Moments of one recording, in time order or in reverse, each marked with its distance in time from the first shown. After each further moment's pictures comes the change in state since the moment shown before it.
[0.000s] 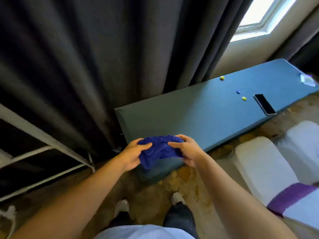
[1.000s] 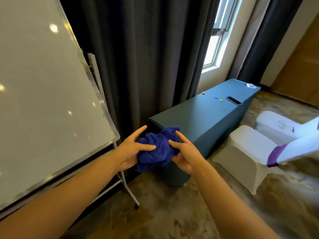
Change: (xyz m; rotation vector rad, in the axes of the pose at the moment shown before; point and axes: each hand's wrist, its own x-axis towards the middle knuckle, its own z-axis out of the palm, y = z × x) left_hand -0.400 0.024 -0.238 0.205 -0.315 0.275; right_hand -0.325 0.145 0.342 0.534 -0.041 -0.367
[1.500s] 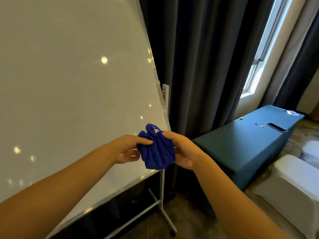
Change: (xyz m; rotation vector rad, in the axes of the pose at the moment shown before) left_hand -0.137 0.152 -0.226 0.235 0.210 -0.117; right_hand -0.001 0.086 0.282 -0.340 -0.374 0.086
